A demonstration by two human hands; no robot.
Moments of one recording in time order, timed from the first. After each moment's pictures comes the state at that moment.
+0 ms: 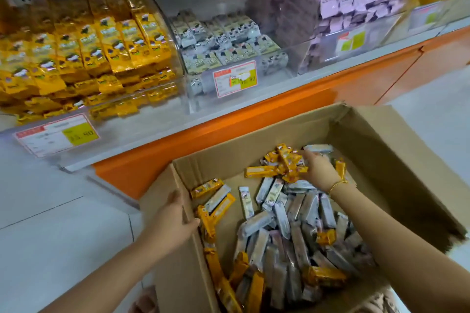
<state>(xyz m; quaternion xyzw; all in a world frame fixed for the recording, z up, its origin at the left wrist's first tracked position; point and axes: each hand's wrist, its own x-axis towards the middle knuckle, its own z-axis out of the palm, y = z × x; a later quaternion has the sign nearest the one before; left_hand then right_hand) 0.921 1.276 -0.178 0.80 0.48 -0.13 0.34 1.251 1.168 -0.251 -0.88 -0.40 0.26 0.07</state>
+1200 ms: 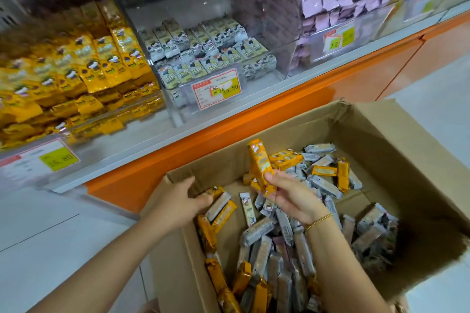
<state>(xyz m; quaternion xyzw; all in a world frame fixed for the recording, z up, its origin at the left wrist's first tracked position) 0.969 1.299 -0.152 0.76 0.50 -0.10 0.40 1.173 1.170 -0.240 -0.45 -0.07 0.64 0.62</state>
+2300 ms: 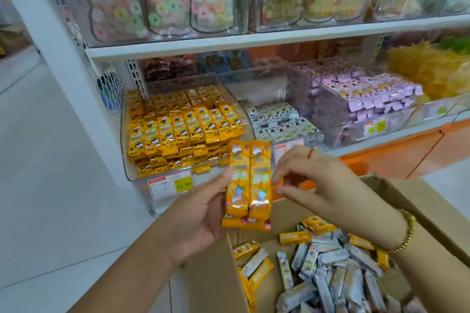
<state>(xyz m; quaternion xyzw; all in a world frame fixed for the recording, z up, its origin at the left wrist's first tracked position) 0.887 1.296 -0.008 0.38 0.25 0.20 0.87 1.082 1.204 0.007 -0.59 -0.74 0.06 0.32</state>
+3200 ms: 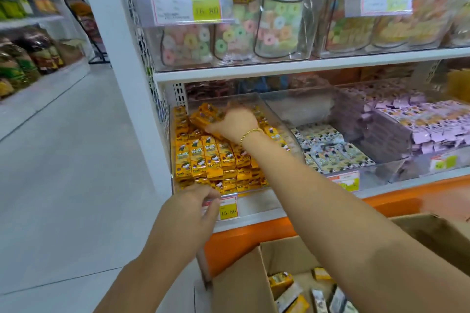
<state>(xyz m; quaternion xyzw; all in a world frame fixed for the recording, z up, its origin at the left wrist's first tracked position) 0.824 1.372 -0.029 0.83 0.46 0.27 0.15 1.000 1.497 0.018 -0.76 -0.61 0.05 0.20</state>
